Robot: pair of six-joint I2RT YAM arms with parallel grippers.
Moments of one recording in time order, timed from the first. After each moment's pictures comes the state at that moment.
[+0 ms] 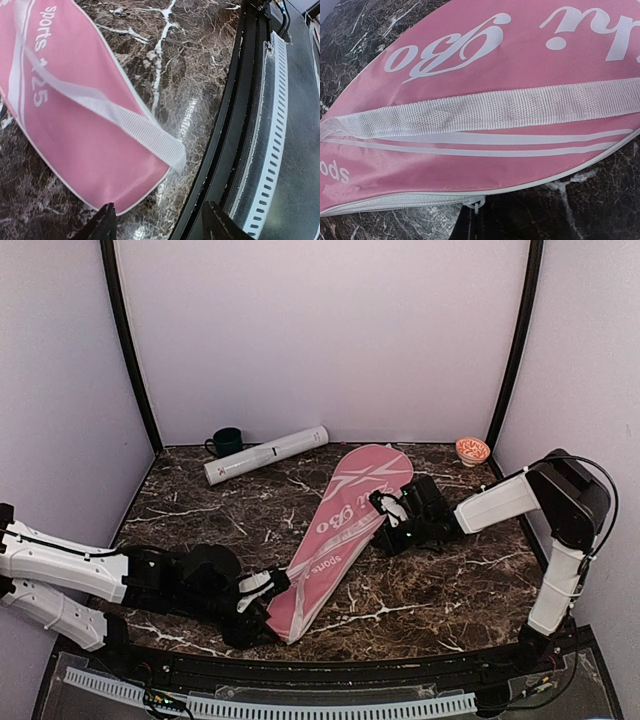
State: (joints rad) left arm -1.16 1.18 0.56 -0.27 0.16 -0.22; right arm 0.61 1.83 0.87 0.10 -0.27 0.09
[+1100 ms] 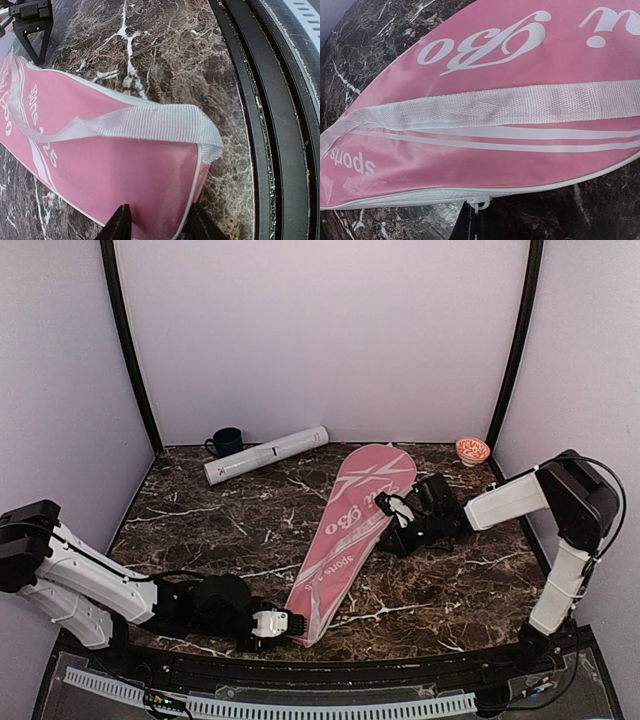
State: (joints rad) left arm -1.26 1.42 0.40 0.29 -0.03 0.44; right arm 0.54 1.79 0.84 0.04 -0.45 0.00
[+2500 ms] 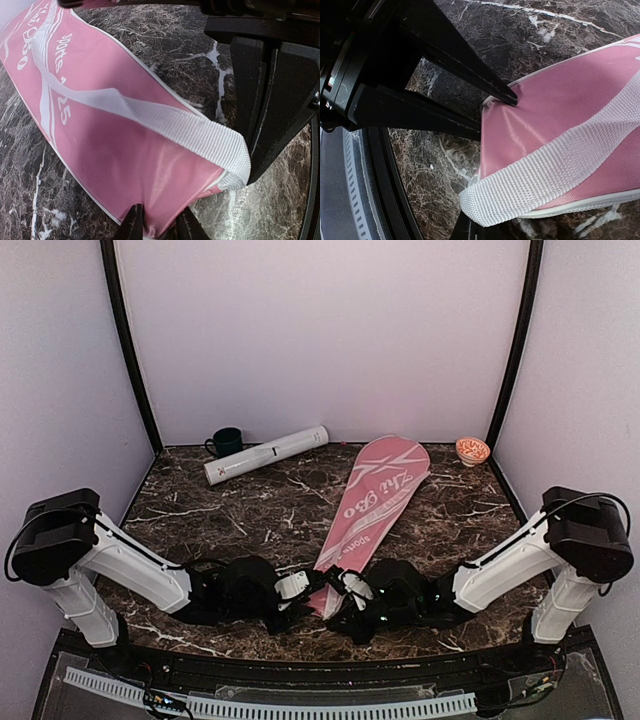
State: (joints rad) left arm -1.16 1.65 0.56 0.43 -0.07 0.10; right arm 1.23 1.69 0.59 0.44 -0.18 0.47
